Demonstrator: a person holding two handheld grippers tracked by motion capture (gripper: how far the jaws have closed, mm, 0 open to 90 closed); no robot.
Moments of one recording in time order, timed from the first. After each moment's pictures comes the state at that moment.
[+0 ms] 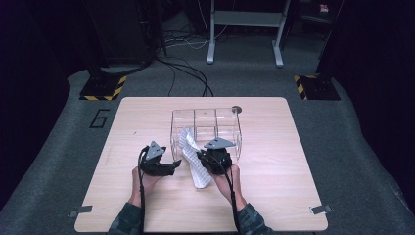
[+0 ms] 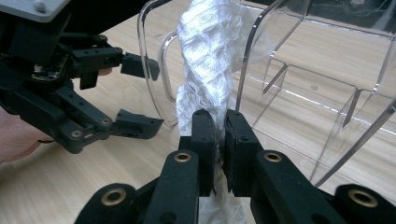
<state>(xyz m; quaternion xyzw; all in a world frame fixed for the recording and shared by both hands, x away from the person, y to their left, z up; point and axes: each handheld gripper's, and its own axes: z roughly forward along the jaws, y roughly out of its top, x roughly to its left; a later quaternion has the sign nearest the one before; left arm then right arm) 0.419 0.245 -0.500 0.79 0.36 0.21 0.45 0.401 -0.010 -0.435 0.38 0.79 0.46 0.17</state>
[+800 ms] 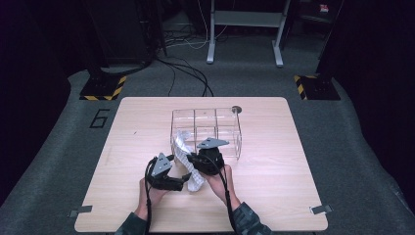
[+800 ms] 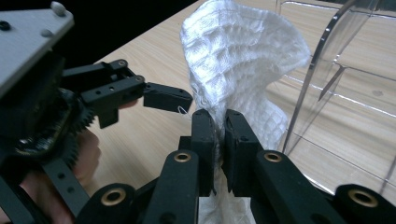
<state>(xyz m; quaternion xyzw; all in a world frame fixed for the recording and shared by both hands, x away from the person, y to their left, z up) 0.379 0.205 -0.496 0.79 0.31 0.21 0.49 0.402 0.010 -0.435 0.36 0.79 0.48 0.11</state>
